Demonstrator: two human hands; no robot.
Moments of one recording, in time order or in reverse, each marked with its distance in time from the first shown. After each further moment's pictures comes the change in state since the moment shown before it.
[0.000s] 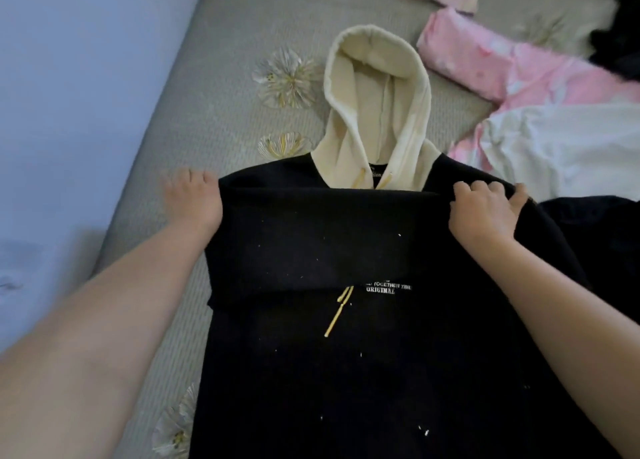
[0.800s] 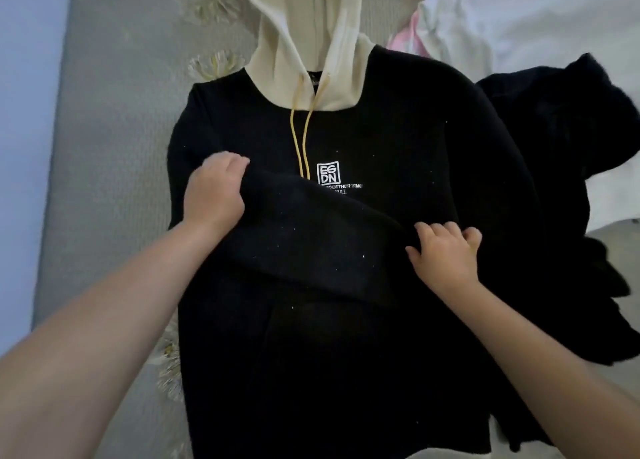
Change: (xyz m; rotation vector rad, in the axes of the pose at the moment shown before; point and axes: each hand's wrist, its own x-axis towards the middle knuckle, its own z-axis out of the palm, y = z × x) left_hand -0.126 0.067 0.010 -0.325 0.095 0.416; right_hand -0.196 0.036 0.068 0.090 -0.272 0.012
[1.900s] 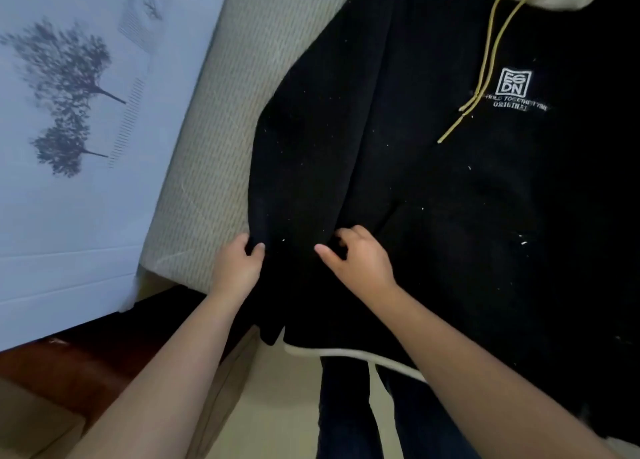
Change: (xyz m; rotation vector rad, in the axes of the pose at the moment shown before) left_hand -0.295 -0.090 0.045 -0.576 -0.143 -0.948; right_hand -0.139 -0.229 0.075 0.545 -0.293 -0.474
